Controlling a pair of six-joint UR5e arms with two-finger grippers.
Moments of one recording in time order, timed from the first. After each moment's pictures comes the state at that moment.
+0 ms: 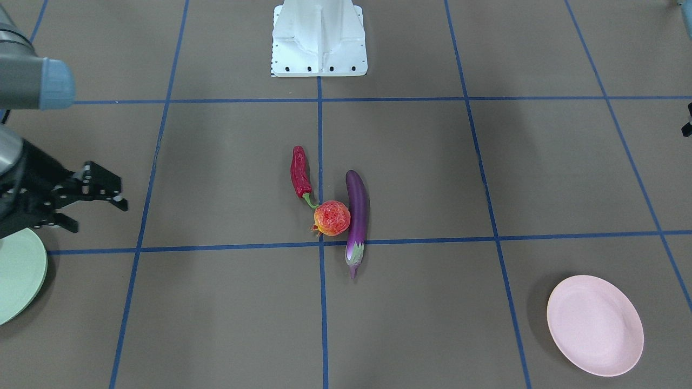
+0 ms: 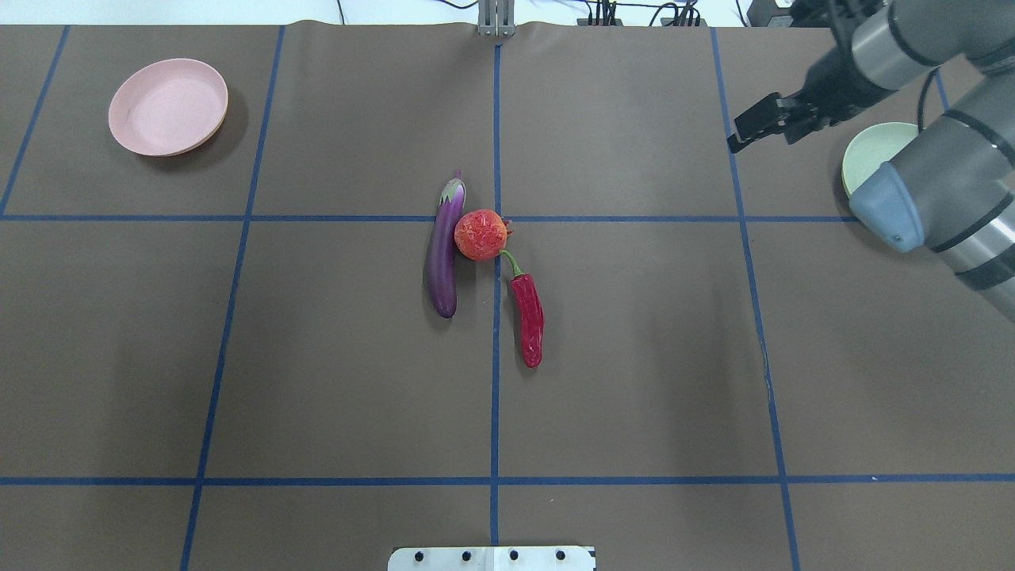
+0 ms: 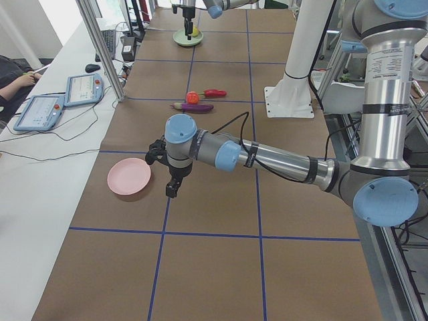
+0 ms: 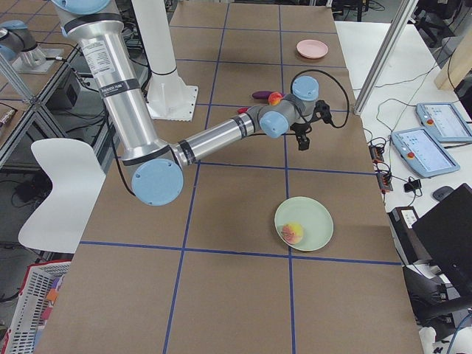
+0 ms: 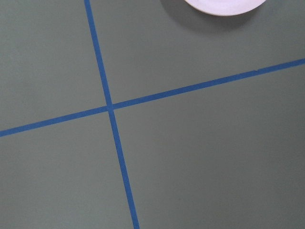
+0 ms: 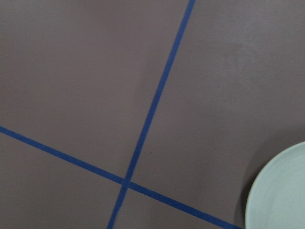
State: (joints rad) left arm -1.45 -1.58 -1.76 -1.73 -2.36 0.02; right arm 0.99 -1.10 1.67 -1.30 2.26 0.70
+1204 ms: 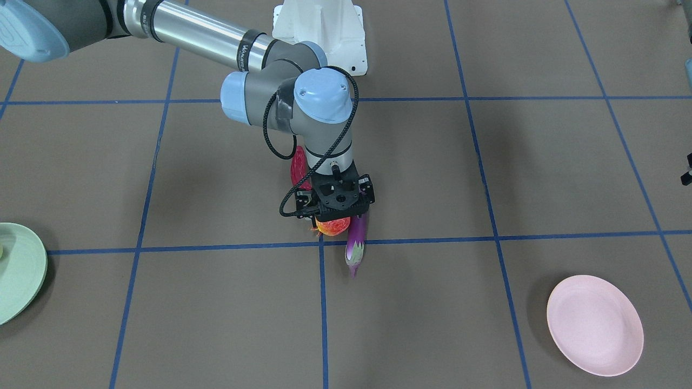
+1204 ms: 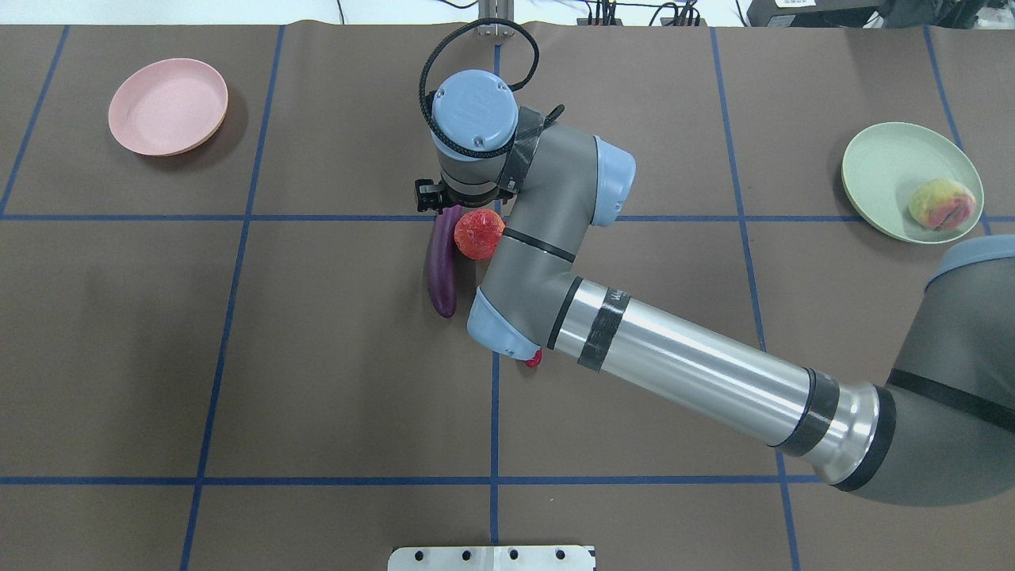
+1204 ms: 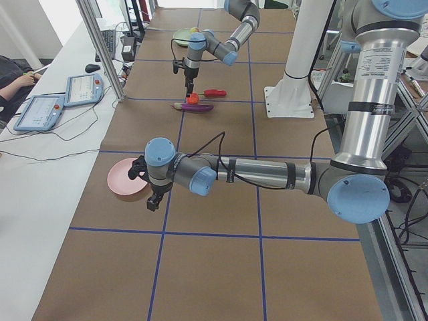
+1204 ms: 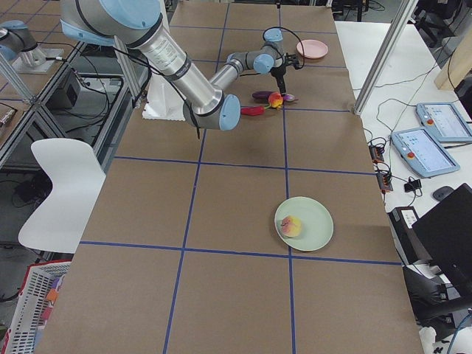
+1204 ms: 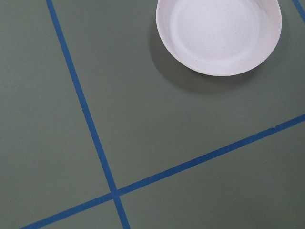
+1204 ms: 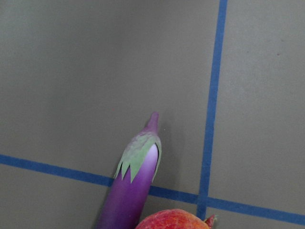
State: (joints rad) left arm -1.44 -1.67 -1.52 -1.93 -2.36 -0.02; right arm 0.57 -0.55 1.19 -1.36 1.74 1.00
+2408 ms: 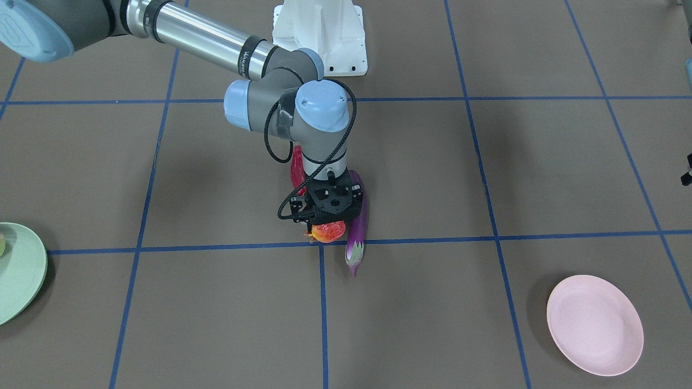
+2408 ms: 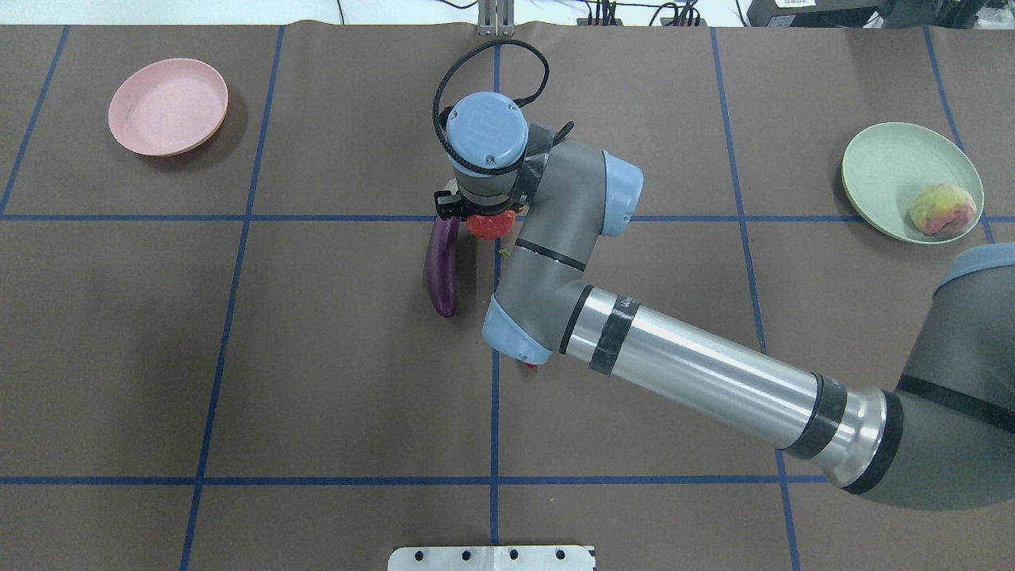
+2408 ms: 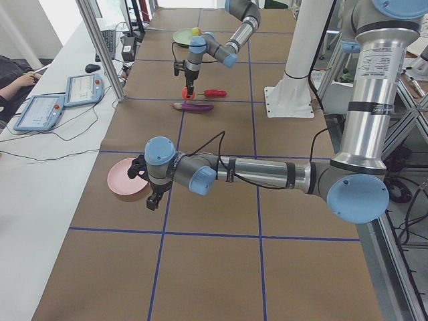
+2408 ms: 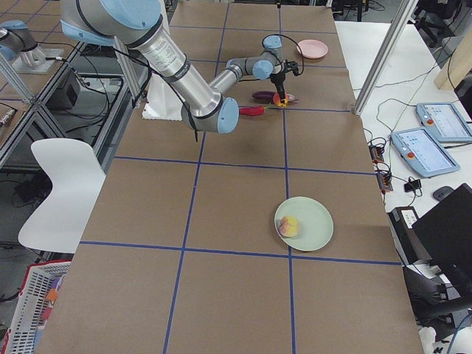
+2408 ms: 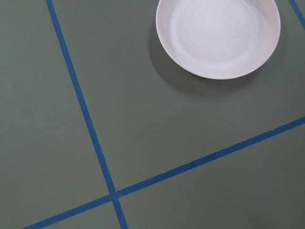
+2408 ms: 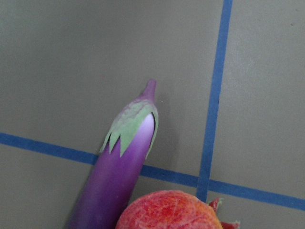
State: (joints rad) left arm -1.44 -1.68 -1.52 -1.94 -2.36 -0.02; right arm 0.64 -0.60 1.20 -1.36 1.80 0.95
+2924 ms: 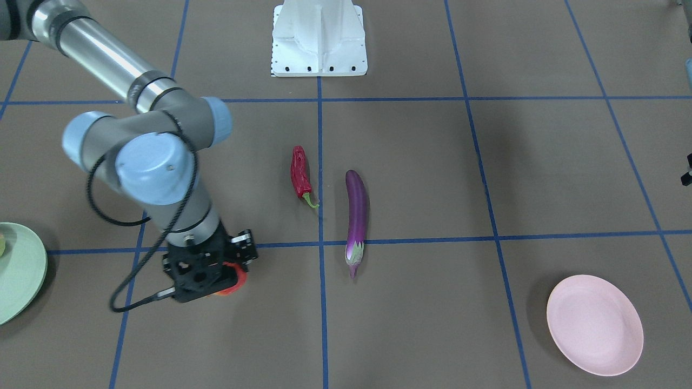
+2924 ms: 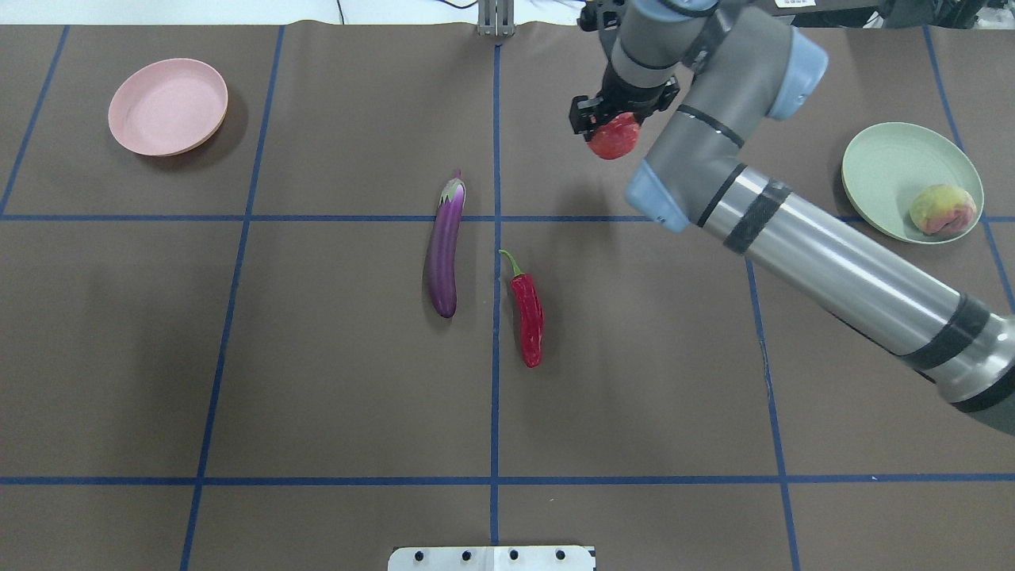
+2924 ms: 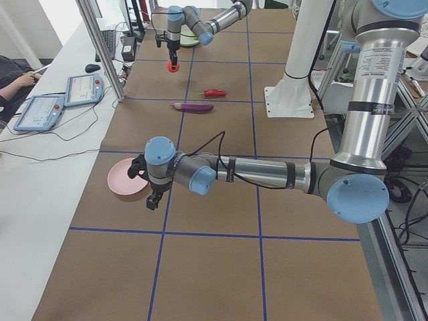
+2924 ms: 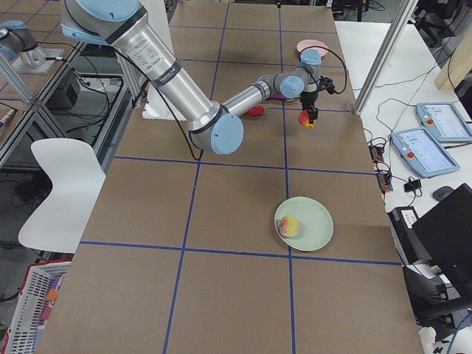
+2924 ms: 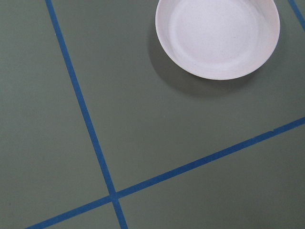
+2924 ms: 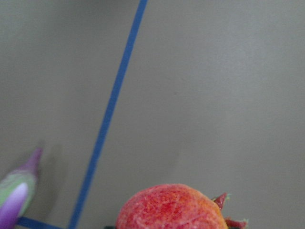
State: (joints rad) left arm -1.44 -1.68 -1.52 -1.94 -2.36 -0.02; right arm 0.94 -0.80 1.25 -1.35 2.05 0.52
